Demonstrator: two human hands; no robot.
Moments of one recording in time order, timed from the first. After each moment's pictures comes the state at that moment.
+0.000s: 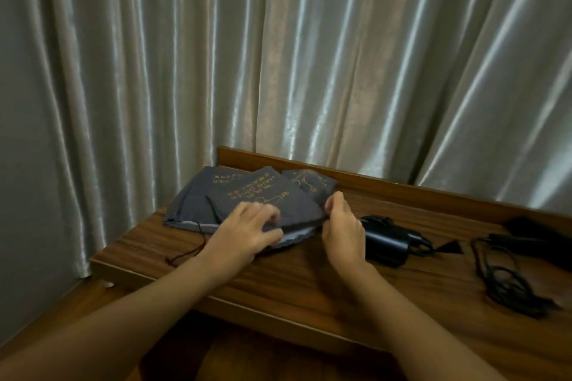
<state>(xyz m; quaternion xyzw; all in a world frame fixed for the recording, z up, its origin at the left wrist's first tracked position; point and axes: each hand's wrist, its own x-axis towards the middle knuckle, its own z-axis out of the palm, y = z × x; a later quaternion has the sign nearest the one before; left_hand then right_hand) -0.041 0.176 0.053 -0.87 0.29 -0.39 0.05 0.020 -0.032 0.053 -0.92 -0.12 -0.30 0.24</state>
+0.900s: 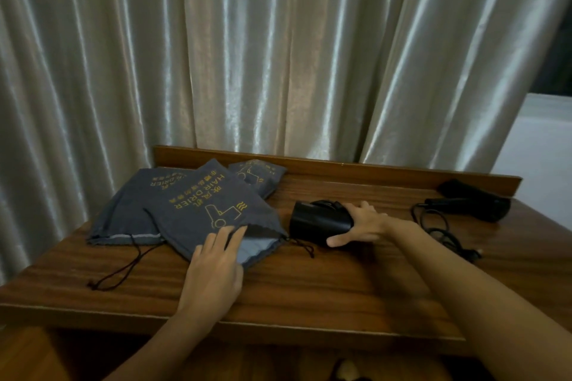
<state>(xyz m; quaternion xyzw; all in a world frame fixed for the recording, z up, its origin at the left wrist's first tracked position) -0.040 0.104 0.003 -0.96 0.10 -0.24 -0.11 0.074 -0.205 0.066 -0.99 -0.03 0.14 0.09</state>
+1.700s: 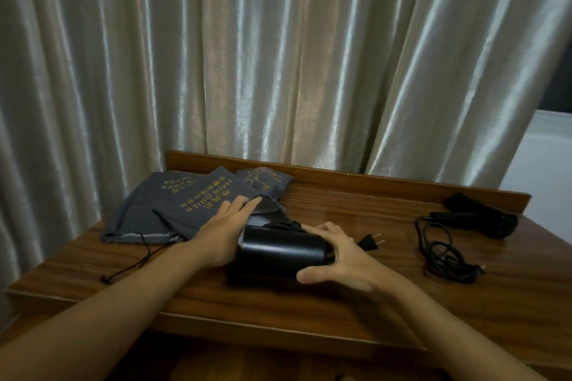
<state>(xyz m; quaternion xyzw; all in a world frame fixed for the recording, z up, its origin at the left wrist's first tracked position) 0.000 0.117 0.071 -0.97 0.19 -0.08 -0.14 -0.019 -0.152 0.061 -0.91 -0.21 0.10 0.35</state>
